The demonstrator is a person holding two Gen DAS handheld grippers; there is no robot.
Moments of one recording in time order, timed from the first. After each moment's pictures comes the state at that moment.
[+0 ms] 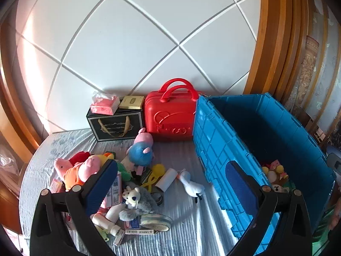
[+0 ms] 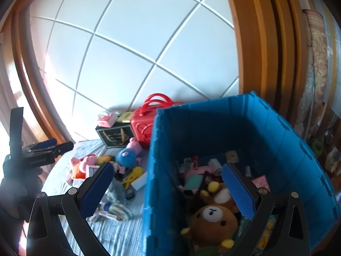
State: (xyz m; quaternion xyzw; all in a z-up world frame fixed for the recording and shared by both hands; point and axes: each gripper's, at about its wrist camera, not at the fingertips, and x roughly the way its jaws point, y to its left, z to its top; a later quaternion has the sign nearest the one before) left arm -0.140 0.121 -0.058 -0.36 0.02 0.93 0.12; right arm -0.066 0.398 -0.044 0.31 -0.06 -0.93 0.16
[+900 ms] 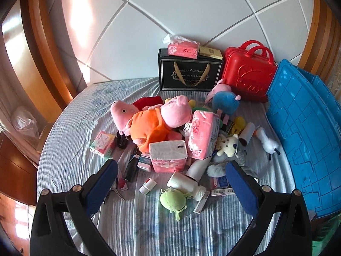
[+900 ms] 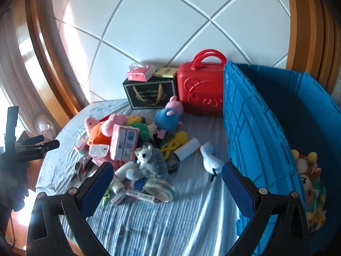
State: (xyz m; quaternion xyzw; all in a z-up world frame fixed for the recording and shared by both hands) left arm -0.141 -0.127 -0.173 -0.45 0.01 0.89 0.03; right arm -0.051 0.184 -0.141 0.40 0.00 -0.90 0.20
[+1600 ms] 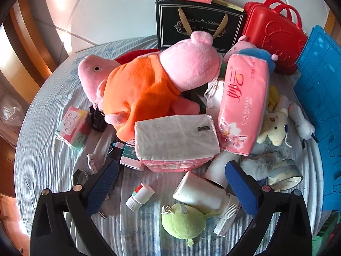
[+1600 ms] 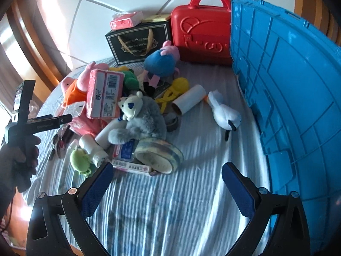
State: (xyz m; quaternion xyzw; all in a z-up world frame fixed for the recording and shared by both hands) left arm -0.227 -0.129 -0.329 -0.53 0.01 0.85 0.03; right arm -0.065 0.146 -0.274 0.50 0.01 -0.85 0.16
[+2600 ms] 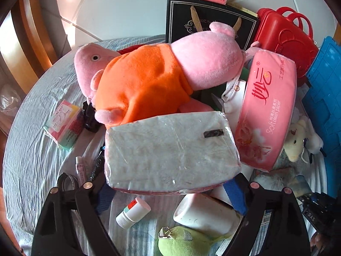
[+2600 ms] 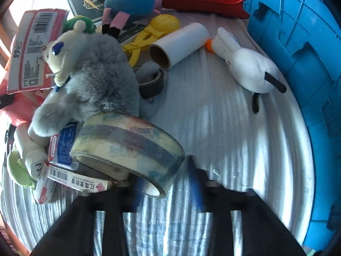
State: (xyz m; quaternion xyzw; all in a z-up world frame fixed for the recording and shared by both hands) left arm -0.232 -0.134 -0.353 -0.50 -0.03 0.87 0.02; right arm -0.124 0.118 -0.429 0.57 0.03 -0.82 0.07
